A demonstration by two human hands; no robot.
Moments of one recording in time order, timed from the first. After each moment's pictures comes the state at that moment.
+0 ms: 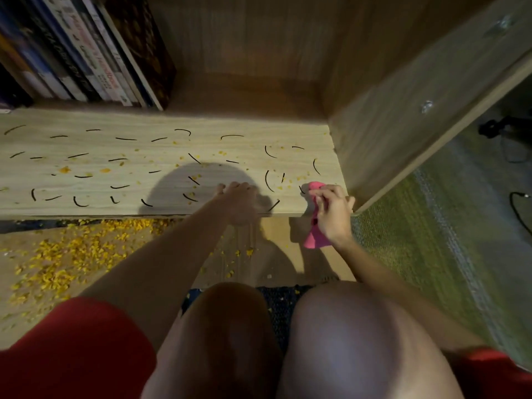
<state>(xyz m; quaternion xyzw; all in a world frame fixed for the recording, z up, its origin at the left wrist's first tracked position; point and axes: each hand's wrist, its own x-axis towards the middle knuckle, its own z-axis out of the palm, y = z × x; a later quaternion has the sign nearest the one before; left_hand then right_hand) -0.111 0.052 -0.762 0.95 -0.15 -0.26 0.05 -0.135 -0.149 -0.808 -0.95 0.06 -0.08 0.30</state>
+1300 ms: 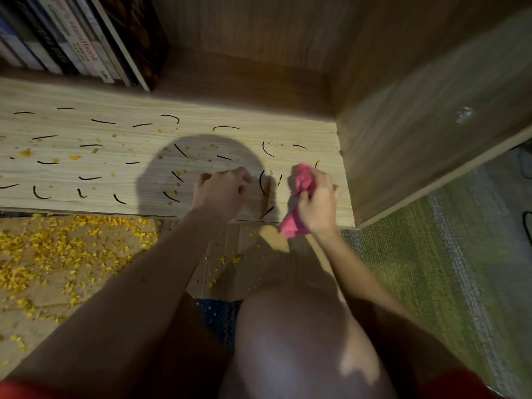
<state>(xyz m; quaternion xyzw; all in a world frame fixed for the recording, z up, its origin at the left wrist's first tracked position) -0.094 0.048 -0.783 0.97 0.00 -0.08 0.24 -0.079 -0.136 -0.833 -0.95 0.04 -0.10 0.31</state>
